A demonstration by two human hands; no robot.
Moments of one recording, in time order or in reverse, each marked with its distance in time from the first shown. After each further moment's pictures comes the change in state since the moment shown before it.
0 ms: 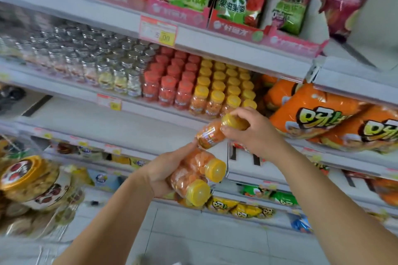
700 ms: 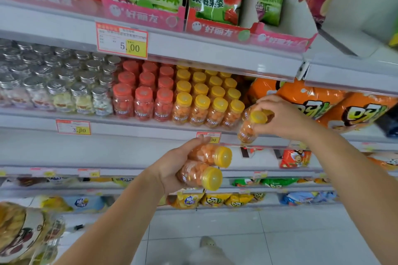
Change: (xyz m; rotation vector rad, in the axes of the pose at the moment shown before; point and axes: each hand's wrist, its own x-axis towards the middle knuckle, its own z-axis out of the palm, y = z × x) left_hand 0.065 0.040 0.002 -0.001 -0.090 -0.125; right_hand 0.032 0.050 -0.066 -0.395 0.031 0.254
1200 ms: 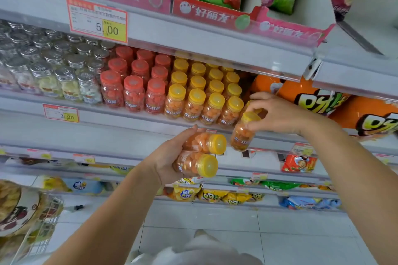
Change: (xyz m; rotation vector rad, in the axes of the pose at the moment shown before) left_hand 0.032 0.001 0.013 -0.147 0.096 0.023; right_hand 0.035 0.011 -0.011 -0.080 -0.275 -0.074
